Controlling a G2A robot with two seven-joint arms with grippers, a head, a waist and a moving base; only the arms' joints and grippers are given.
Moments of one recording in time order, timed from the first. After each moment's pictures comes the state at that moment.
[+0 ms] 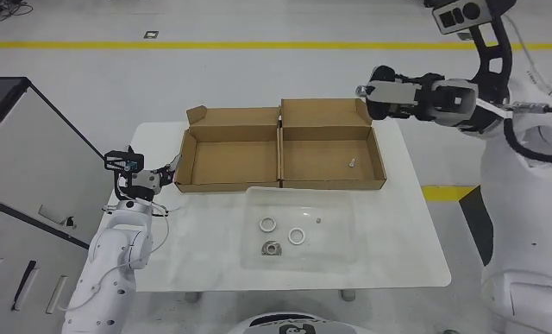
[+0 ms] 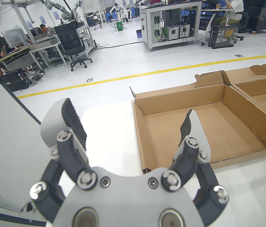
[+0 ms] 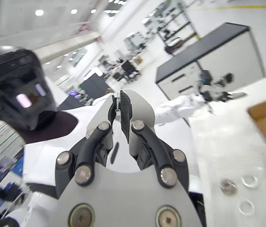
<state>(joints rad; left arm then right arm) 1.73 -1.15 -1.60 -1.80 1.33 0.00 0.00 -0.93 -1.04 1.53 -1.92 0.58 0.08 1.24</state>
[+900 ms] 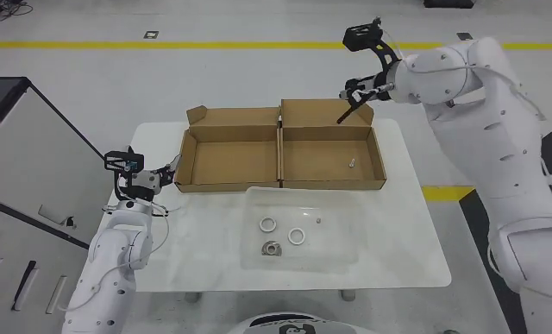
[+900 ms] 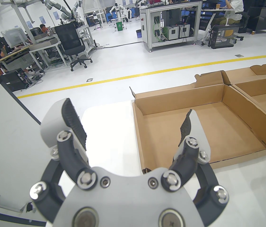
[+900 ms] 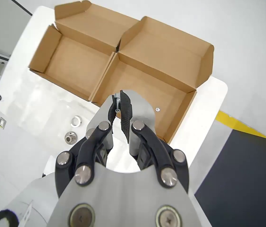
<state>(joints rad) 1.73 -1.15 -1.60 -1.80 1.33 0.00 0.00 -0.55 -1.03 0.94 -1.55 -0.59 0.20 1.38</state>
